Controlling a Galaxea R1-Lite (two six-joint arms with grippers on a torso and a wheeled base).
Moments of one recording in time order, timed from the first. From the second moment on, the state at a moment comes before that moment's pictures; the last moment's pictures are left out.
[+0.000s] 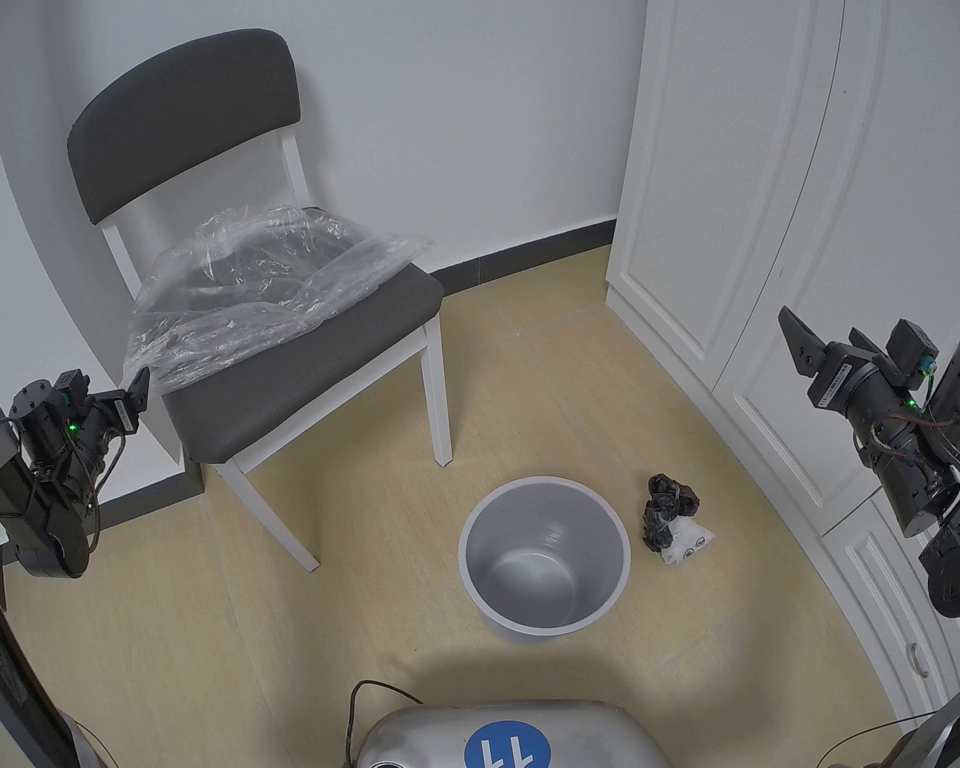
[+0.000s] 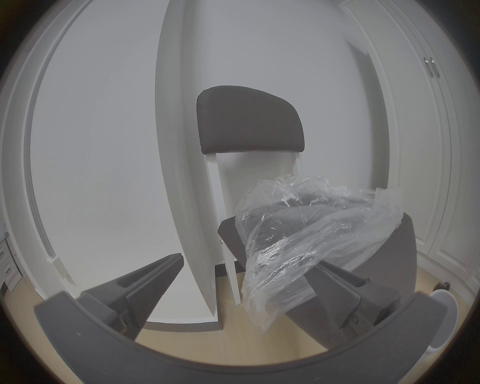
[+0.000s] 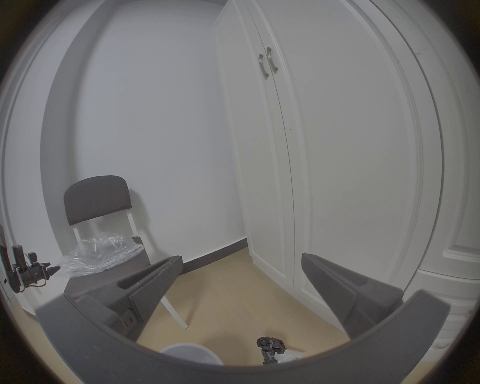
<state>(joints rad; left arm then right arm) 0.28 2.00 -0.60 -1.51 -0.03 0.00 0.36 1.51 -0.48 -1.27 -0.38 0.08</state>
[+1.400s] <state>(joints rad) 0.28 2.11 -0.67 -1.53 -0.03 0.00 0.42 1.55 -0.45 -1.31 -0.38 0.08</state>
